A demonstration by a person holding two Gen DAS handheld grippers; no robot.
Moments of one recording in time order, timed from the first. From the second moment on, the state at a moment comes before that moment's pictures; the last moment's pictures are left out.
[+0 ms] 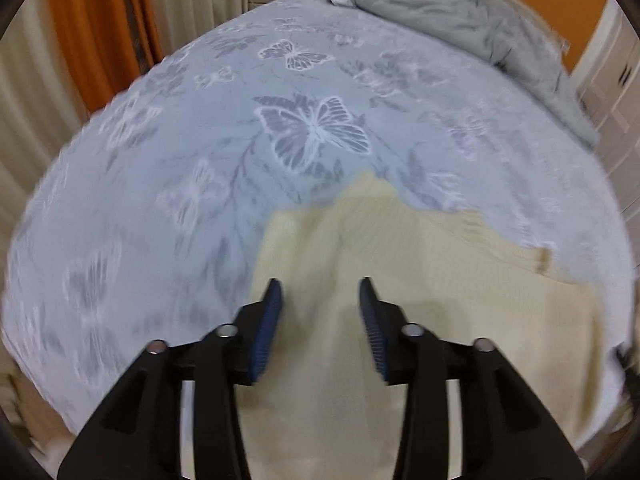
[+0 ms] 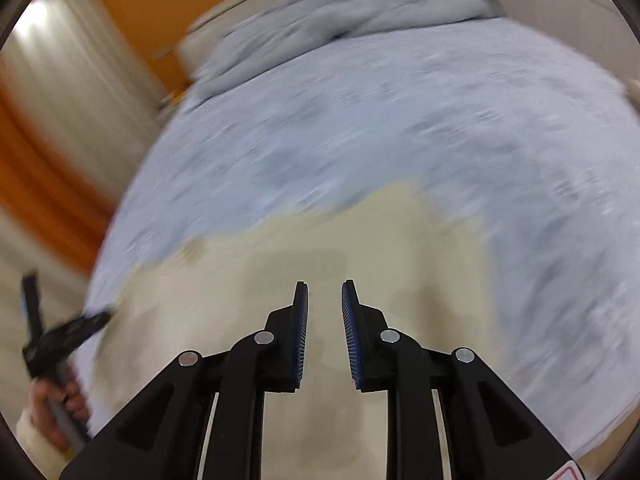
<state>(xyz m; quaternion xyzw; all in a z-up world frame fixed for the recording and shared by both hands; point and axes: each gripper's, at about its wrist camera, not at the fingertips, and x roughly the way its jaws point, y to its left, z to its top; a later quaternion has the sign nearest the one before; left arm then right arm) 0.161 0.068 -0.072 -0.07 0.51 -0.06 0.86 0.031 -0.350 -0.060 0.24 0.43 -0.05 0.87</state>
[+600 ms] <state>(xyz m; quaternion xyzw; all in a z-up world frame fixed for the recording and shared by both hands) 0.077 0.104 -0.105 -0.11 0.55 -0.05 0.83 0.025 -0.226 -0.134 0.13 0.57 0.02 0.81</state>
